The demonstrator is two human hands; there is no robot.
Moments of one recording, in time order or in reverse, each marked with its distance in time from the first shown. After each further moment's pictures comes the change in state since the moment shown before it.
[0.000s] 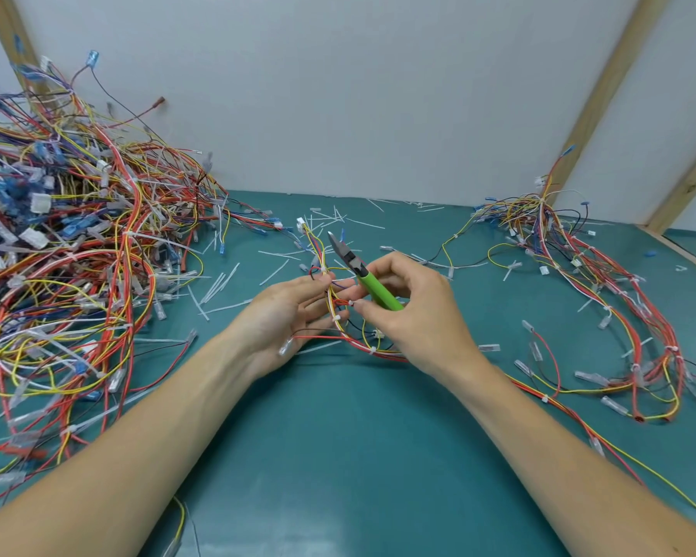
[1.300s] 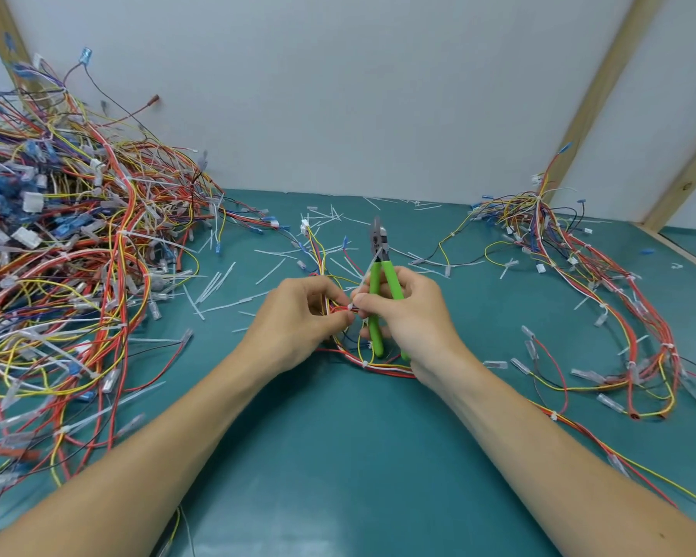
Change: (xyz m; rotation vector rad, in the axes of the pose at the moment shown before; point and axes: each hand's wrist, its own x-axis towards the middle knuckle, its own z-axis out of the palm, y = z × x) left_hand 0.003 -0.015 -0.001 0.997 0.121 0.366; right_hand 0.005 0.005 0.014 0.466 0.080 0.403
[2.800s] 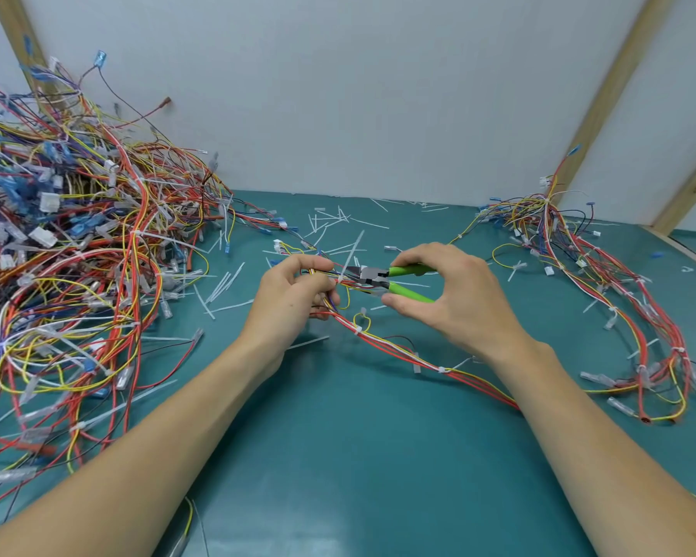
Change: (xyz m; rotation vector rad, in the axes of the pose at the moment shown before) left_hand 0.000 0.019 -0.010 -0.509 0.197 -0.166; right_hand 0.016 -0.016 -0.054 -0.897 -0.018 -0.625
